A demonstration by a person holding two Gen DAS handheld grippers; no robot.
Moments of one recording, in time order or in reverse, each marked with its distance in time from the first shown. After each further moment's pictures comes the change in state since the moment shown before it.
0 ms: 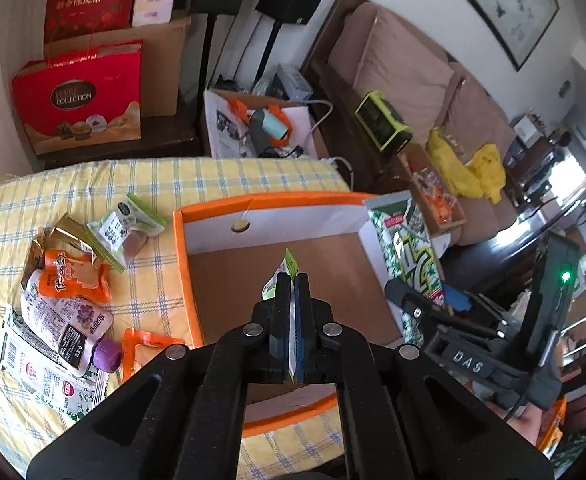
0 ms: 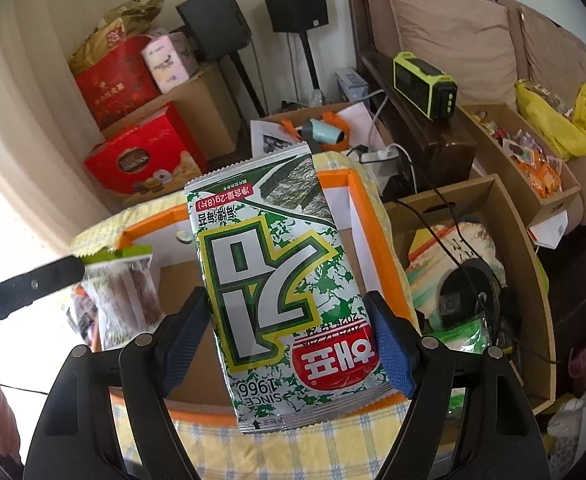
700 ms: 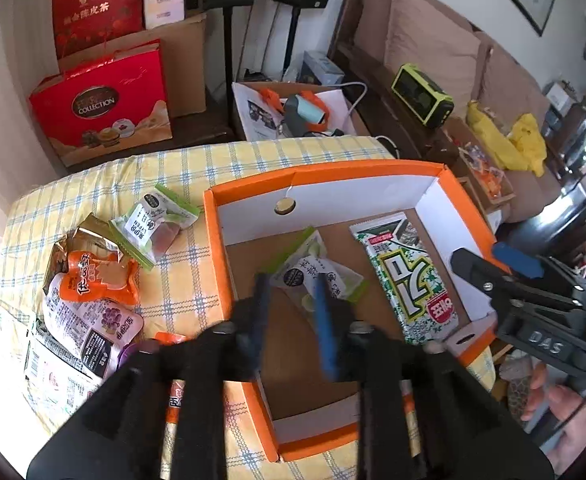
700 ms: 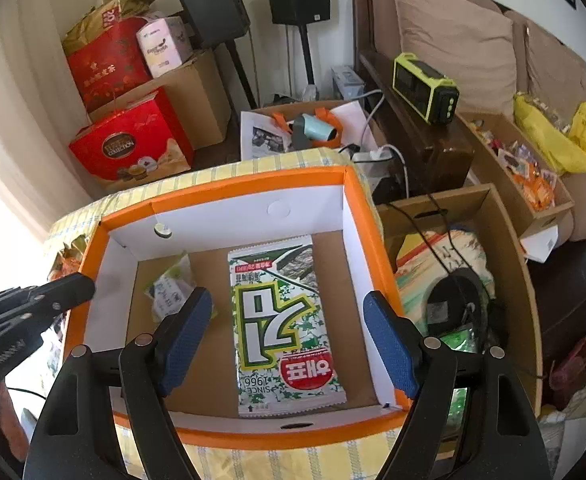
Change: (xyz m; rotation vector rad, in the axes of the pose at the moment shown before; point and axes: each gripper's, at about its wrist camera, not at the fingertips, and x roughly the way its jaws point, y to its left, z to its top) left arm 0.028 0.006 -0.017 0.080 0.012 0.178; right arm 0.009 0.008 0.003 -0.073 0.004 -0.070
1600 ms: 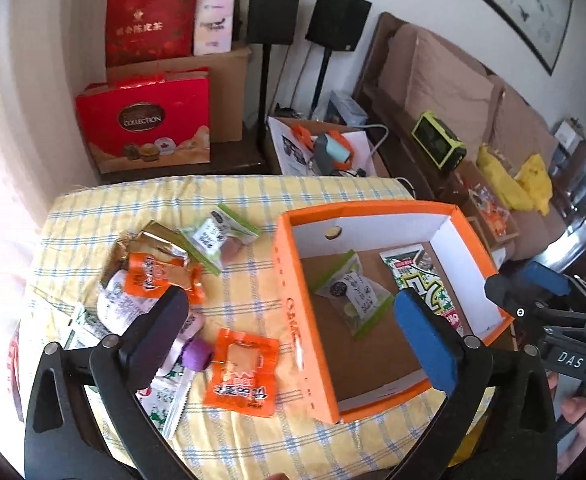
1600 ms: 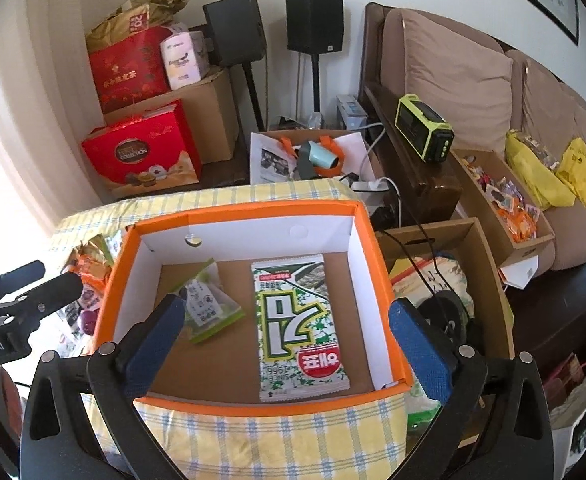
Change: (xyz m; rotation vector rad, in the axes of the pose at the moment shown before) left arm -0.054 0.046 -0.010 -0.084 -0.132 0.034; right arm -0.041 0.037 -0.001 -0.073 -0.071 -0.042
